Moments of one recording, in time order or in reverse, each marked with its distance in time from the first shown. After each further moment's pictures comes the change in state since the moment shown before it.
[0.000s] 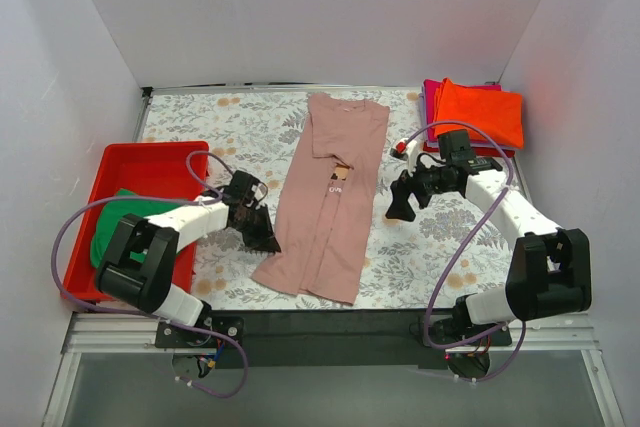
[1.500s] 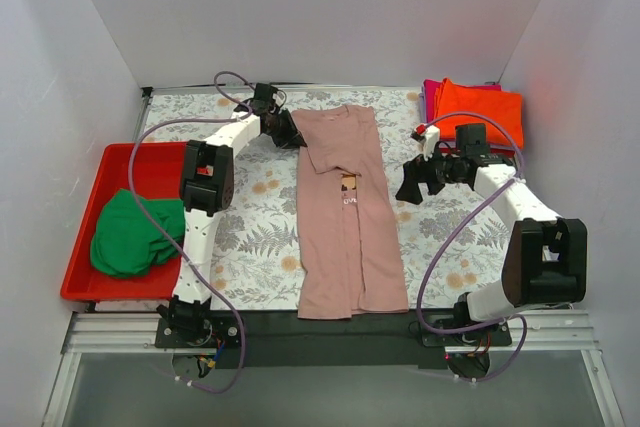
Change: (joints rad) left arm 0.095 0.960 1.268 -0.002 0.057 -0.037; right arm -0.129 0.062 0.013 0.150 0.068 0.187
